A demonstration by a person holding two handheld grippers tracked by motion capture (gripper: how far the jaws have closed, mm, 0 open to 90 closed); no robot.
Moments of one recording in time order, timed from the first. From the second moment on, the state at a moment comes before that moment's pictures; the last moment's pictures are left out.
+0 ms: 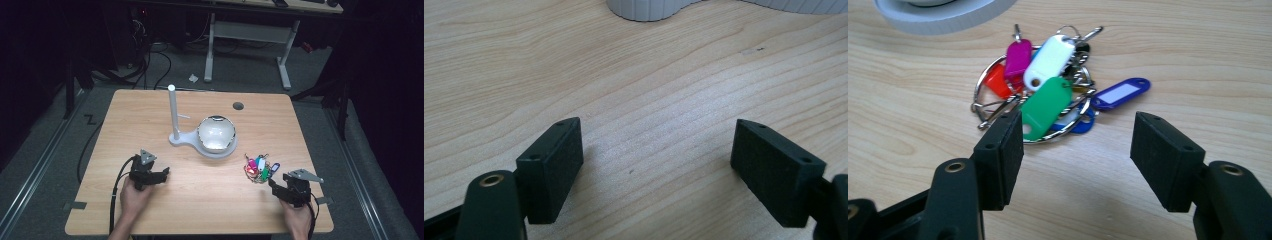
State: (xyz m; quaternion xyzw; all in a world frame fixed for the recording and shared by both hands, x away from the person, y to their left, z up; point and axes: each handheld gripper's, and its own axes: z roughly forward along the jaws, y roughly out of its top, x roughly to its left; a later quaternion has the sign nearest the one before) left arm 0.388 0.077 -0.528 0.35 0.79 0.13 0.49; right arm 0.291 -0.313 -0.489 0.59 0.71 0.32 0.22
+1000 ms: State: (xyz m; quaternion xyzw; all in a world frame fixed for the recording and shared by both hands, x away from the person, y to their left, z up) left arm 0.388 0.077 -0.528 0.35 0.79 0.13 0.49; right arm 0.330 -0.281 -0.499 0.57 0.74 0.30 0.21
